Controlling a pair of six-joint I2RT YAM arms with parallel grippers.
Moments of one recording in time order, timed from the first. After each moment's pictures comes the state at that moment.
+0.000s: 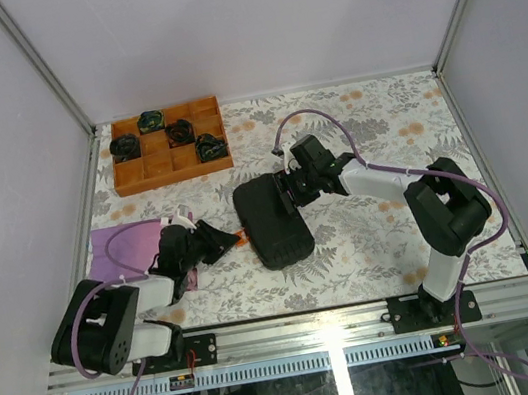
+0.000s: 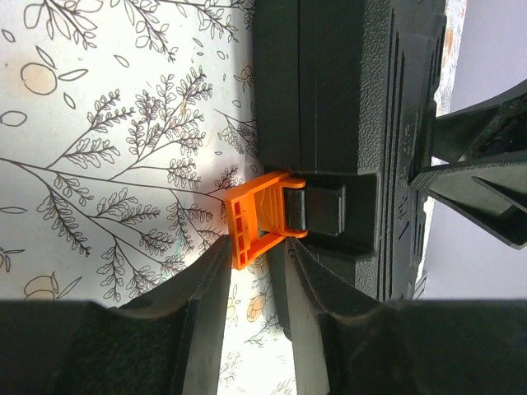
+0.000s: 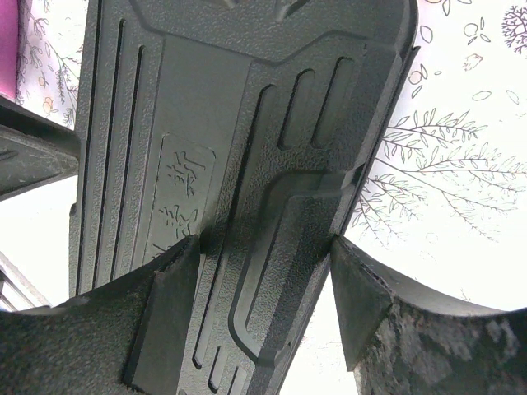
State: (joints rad) left arm -0.30 1.34 0.18 0.64 0.37 -0.99; right arm 0.62 1.78 1.12 -0.25 -0.30 0.26
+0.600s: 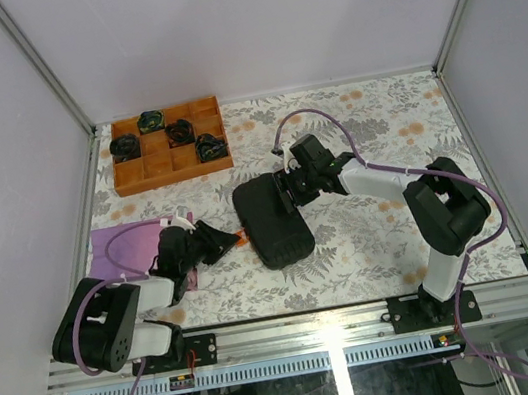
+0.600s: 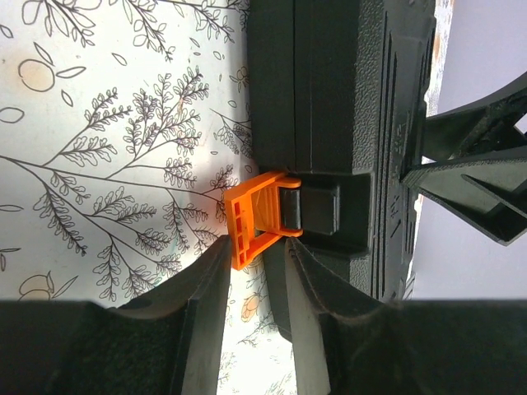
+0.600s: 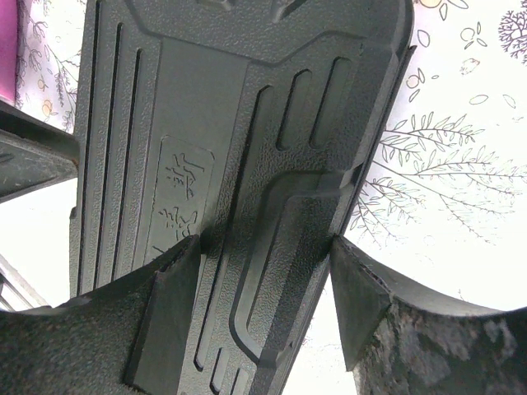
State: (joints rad) left arm -0.29 1.35 0.17 0.69 0.38 -1.03; right arm 0.62 1.78 1.12 -0.25 -0.30 0.26
